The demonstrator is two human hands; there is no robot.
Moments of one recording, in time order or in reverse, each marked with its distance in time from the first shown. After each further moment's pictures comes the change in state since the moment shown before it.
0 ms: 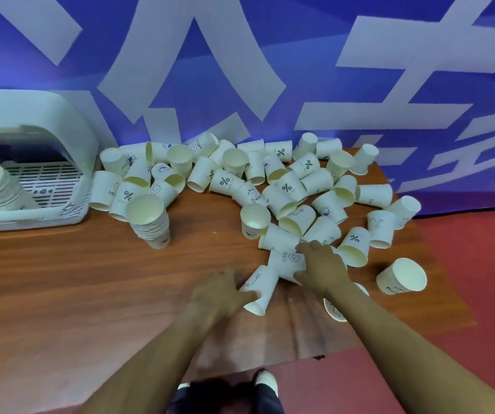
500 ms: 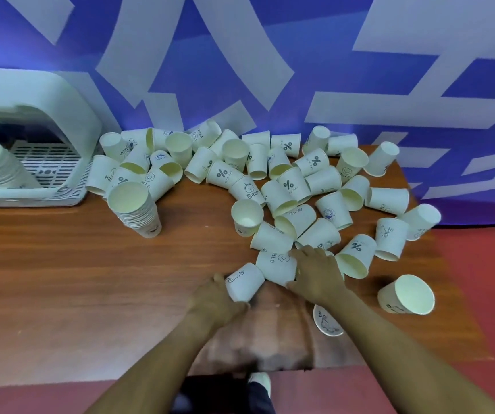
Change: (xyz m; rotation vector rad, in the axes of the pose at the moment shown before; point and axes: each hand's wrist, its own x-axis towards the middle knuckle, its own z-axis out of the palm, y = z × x) left_hand 0.017 0.025 0.049 -0.127 0.046 -0.212; right_hand 0.029 0.040 0.018 -0.109 -0.047 -0.205
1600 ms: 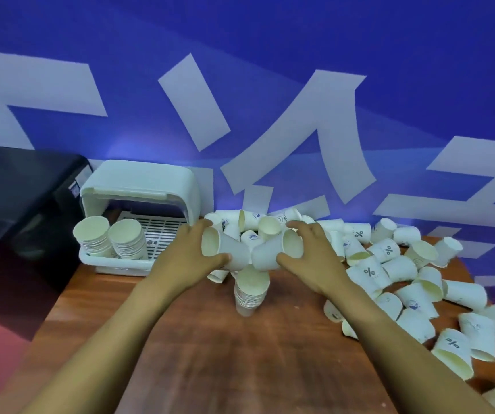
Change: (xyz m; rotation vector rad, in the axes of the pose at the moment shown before) left_hand -0.017 -0.159 -0.322 -0.229 0.476 0.324; right_hand 0.059 -0.268 -0.169 0.593 0.402 -0.117
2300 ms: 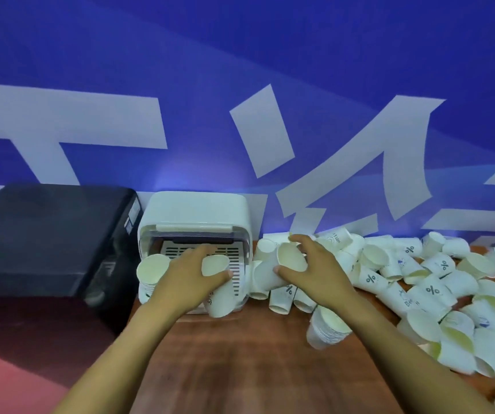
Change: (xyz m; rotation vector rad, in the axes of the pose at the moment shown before) left_hand 0.056 -0.145 -0.105 -0.079 -0.066 0.019; right_hand 0.050 -0.127 0.108 0.034 0.025 0.051
